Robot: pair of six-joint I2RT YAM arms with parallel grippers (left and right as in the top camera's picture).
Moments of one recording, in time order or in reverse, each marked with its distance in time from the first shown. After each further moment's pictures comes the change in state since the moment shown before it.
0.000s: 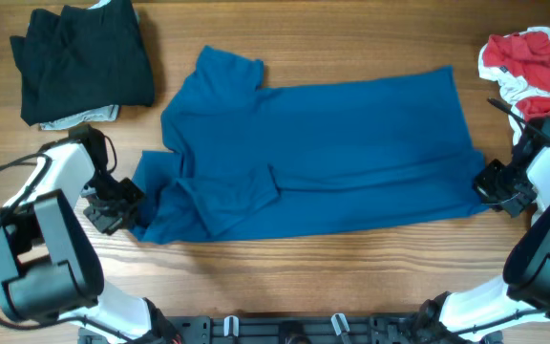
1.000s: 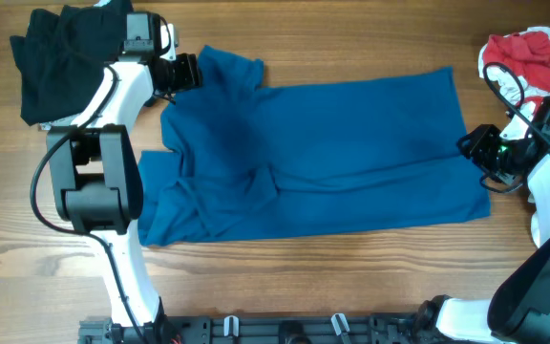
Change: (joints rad) left arm -0.317 0.456 0.686 0.504 0.175 0.253; right arm 0.062 -0.197 0.008 0.115 -0.383 -0.122
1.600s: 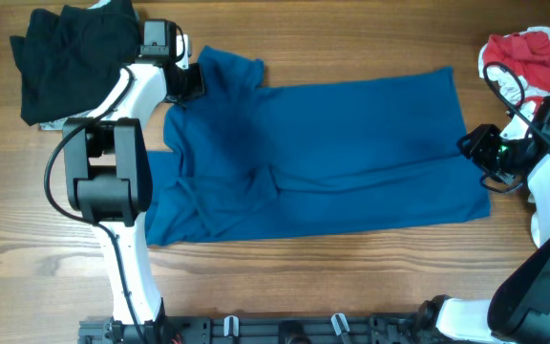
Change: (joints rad) left arm -0.040 0.071 0.014 -0.010 -0.042 0.030; right arm 0.000 0.000 0.000 0.004 0.000 -0.006
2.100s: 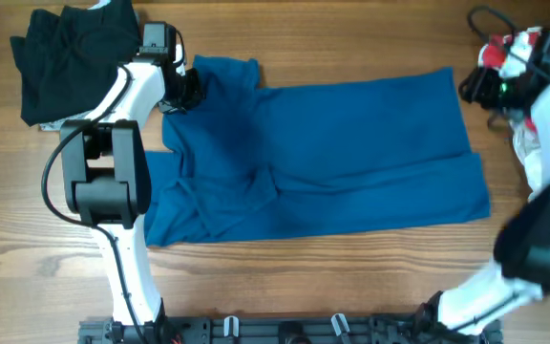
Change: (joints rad) left arm 0.001 -0.020 0.005 -0.138 0.001 -0.159; right arm 0.128 0.330 0.546 -0.148 0.105 -0.133
